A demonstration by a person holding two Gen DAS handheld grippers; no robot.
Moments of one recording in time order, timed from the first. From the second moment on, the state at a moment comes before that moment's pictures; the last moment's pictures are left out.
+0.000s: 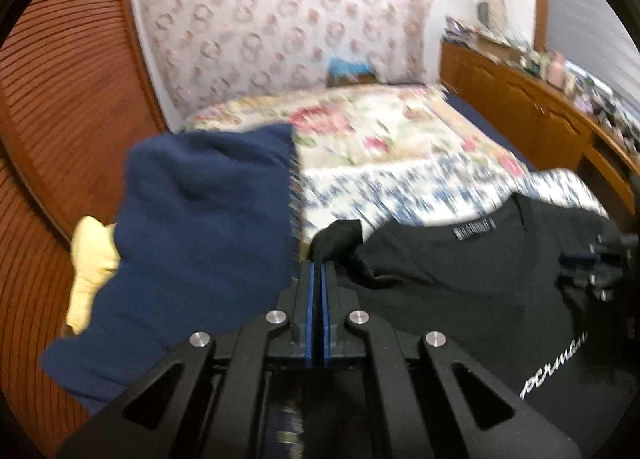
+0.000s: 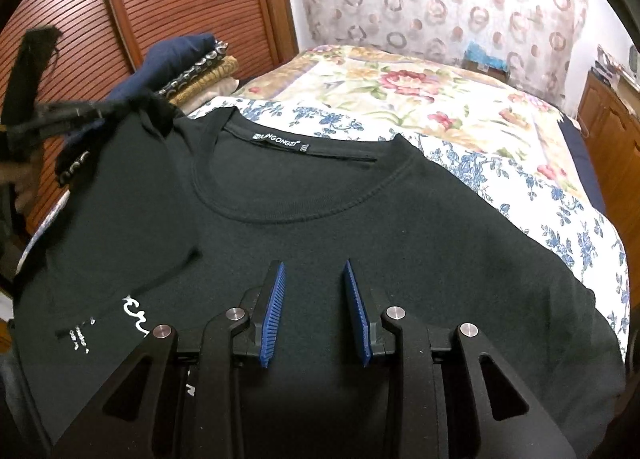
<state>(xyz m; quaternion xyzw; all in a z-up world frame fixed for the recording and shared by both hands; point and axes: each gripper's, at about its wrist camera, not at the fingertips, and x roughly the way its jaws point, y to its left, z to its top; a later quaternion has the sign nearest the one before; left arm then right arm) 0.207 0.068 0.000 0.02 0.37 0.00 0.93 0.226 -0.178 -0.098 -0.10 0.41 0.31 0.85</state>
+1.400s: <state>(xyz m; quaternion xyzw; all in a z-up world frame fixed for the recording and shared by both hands) 0.162 0.002 -0.047 0.02 0.38 -0.13 0.91 0.153 -0.368 -0.065 -0.02 0.39 0.06 0.92</state>
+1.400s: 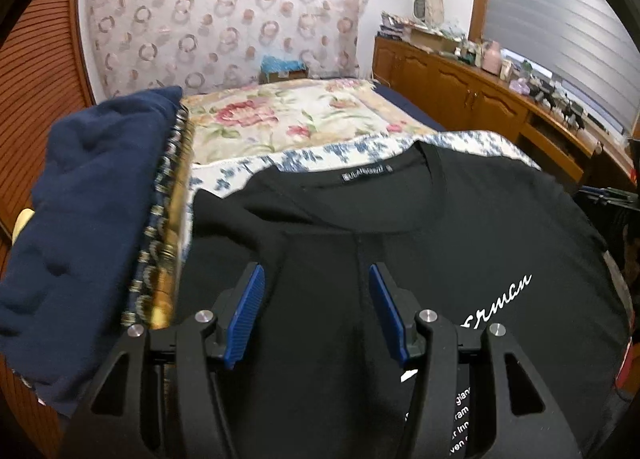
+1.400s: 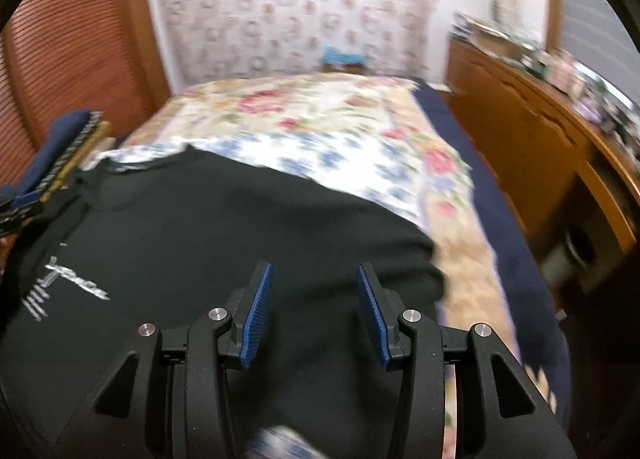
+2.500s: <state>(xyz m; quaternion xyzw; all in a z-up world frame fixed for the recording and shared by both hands) 0.166 -0.027 -0.075 0.07 0.43 -0.16 0.89 0.118 -0.405 -0.075 -0.01 0.41 0.03 0.91</state>
